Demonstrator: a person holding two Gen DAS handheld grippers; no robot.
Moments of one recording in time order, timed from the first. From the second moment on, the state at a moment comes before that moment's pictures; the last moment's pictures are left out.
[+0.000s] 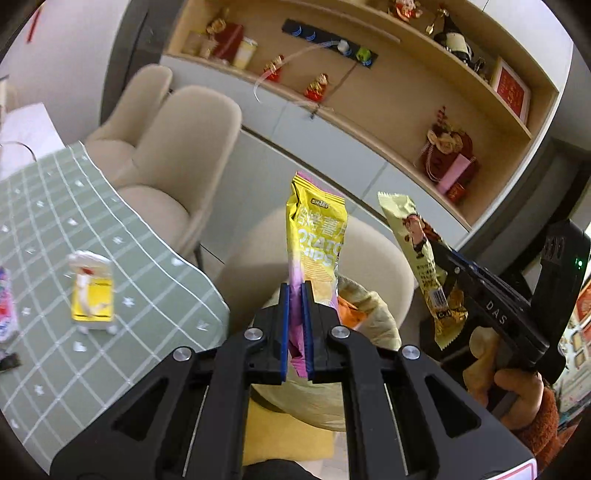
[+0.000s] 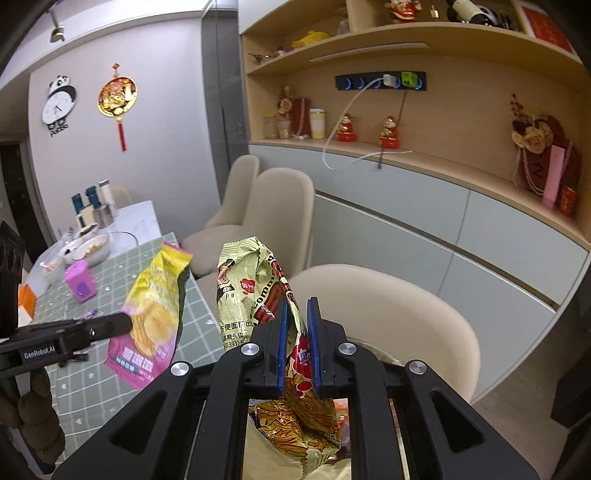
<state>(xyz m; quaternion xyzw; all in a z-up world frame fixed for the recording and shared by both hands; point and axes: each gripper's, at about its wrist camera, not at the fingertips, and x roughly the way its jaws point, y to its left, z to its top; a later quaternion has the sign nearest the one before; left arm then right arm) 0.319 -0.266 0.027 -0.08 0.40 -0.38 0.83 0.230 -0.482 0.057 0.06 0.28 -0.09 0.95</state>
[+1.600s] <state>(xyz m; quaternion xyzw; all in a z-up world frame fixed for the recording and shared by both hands) 0.296 -0.125 -0.024 -0.13 0.44 -0.21 0.86 0.249 -0.516 -0.039 0.09 0.37 -0.09 0.92</state>
